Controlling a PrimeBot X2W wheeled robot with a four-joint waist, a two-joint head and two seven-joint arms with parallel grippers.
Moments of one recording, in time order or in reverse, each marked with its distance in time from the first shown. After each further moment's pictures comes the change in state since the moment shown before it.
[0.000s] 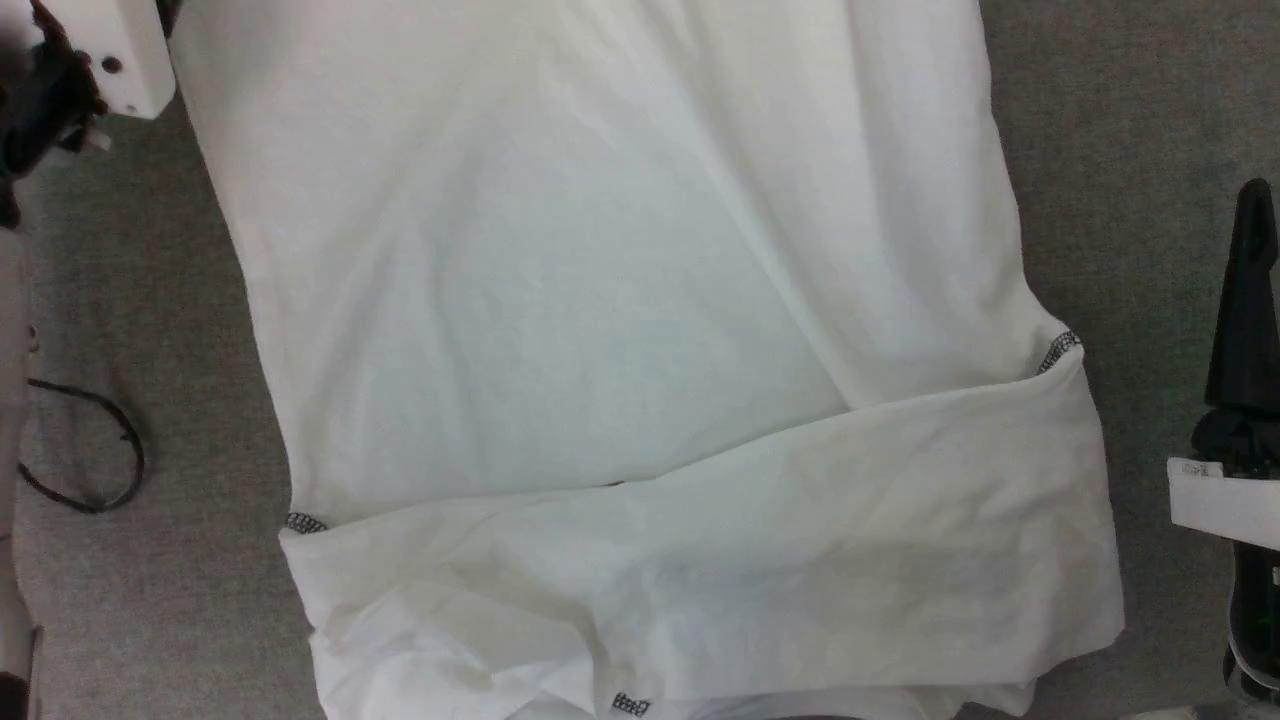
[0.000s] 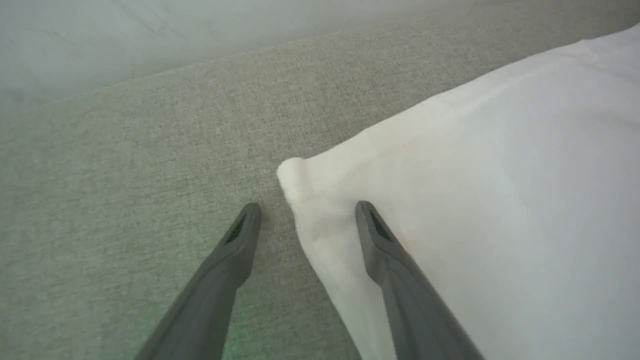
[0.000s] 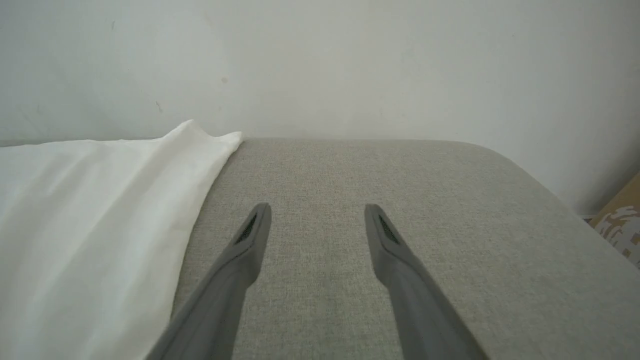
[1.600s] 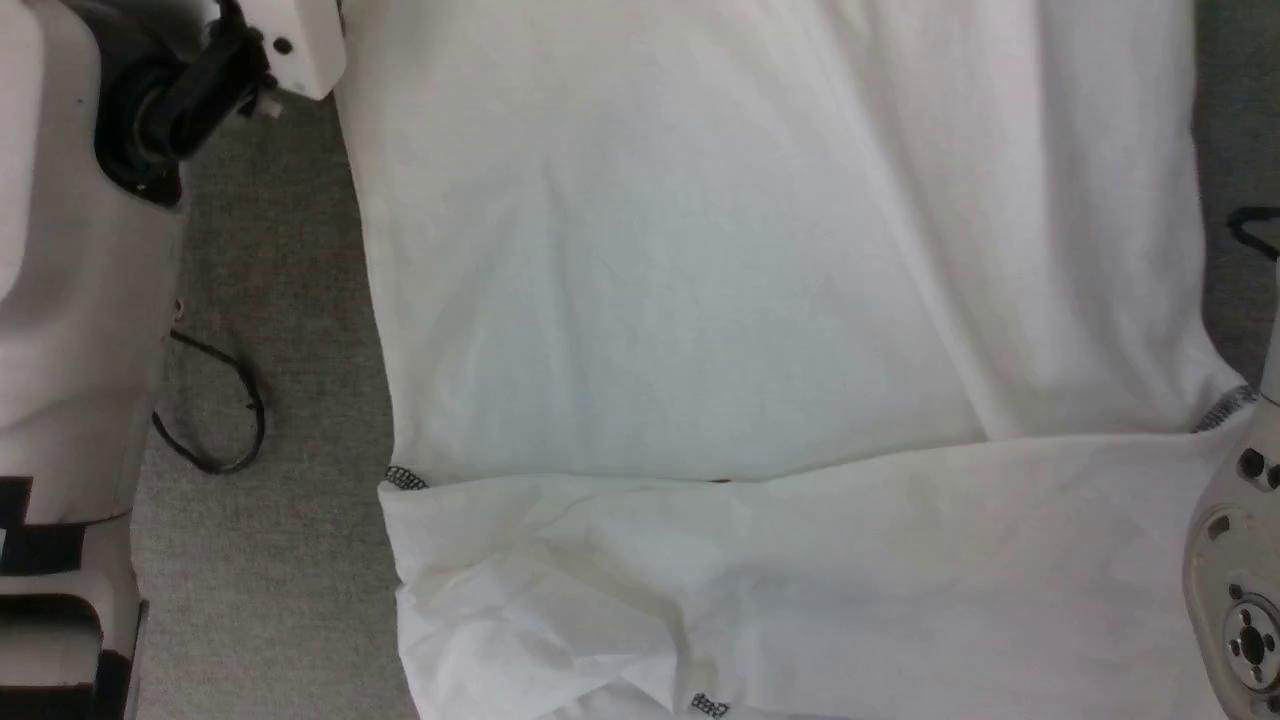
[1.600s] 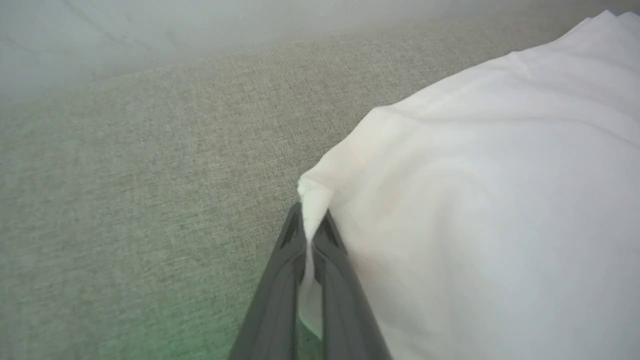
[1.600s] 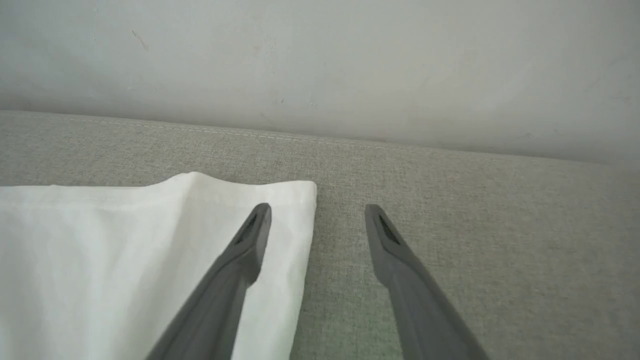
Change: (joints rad) left arm -0.054 -0.121 -0.103 -0.015 -0.073 -0.008 -0.108; right arm -1.022 -0.025 0.025 0.673 -0.156 0.000 0.774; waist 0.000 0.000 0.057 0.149
